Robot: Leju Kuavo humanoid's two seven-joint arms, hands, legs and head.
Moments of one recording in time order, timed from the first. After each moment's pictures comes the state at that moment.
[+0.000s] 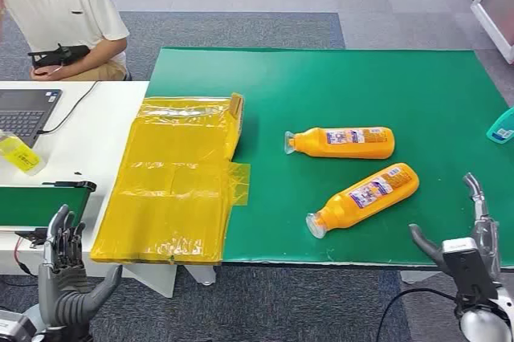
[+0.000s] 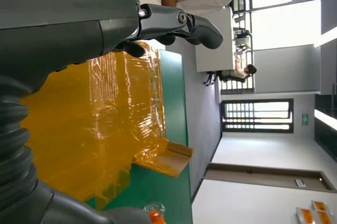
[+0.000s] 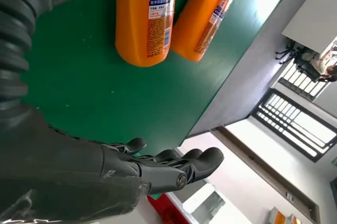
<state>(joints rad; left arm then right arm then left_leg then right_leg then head) 0.37 -0.36 0.23 -1.81 -0.12 -0.26 -0.67 0.09 0.08 -0.53 -1.68 0.54 0.08 -0.60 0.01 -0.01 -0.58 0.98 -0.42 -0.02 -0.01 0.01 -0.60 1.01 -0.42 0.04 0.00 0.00</state>
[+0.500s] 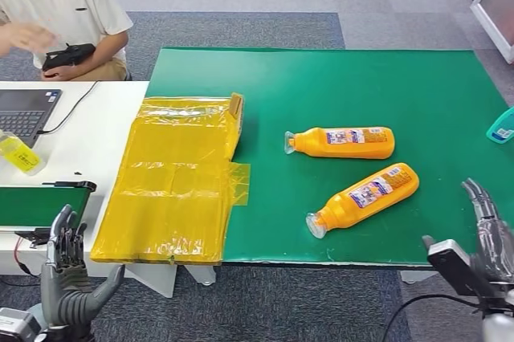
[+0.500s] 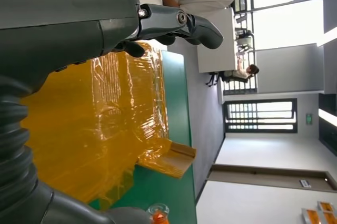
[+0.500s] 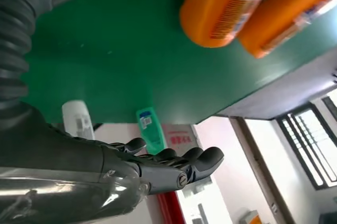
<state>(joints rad) 0.37 -0.36 0.22 -1.81 -0.14 -0.24 -0.67 0.14 -0.09 -0.49 -1.68 0.80 0.02 -0.53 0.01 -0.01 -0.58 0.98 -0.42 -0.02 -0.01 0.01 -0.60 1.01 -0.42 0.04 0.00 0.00</state>
